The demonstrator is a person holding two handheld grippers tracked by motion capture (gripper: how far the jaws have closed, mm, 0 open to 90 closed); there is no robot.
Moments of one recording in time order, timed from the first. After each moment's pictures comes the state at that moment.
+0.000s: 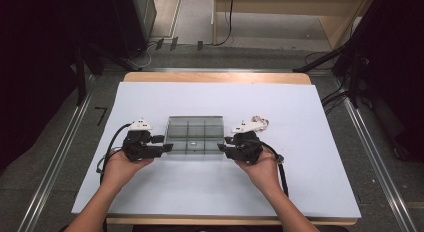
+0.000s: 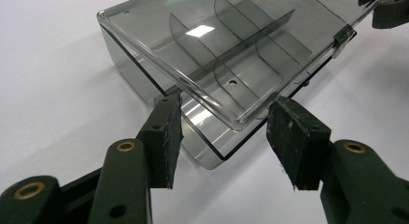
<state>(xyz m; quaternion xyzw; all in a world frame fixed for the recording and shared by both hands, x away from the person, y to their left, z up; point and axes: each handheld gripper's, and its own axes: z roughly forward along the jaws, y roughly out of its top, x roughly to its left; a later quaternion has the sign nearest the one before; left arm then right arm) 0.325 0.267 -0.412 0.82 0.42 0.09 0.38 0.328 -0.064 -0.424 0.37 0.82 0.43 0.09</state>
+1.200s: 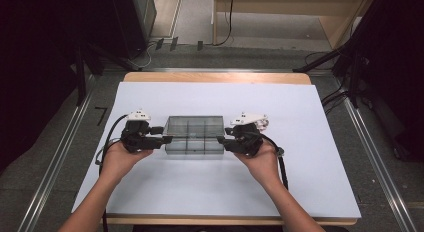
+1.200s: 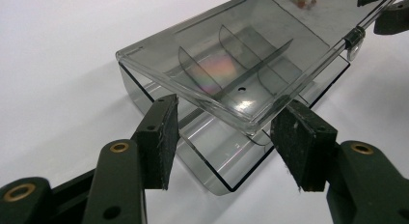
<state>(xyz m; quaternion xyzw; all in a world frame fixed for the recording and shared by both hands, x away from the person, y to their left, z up) 0.340 0.268 -0.392 0.82 0.41 0.09 0.39 0.340 -0.062 -0.403 0.36 0.81 0.44 0.11</state>
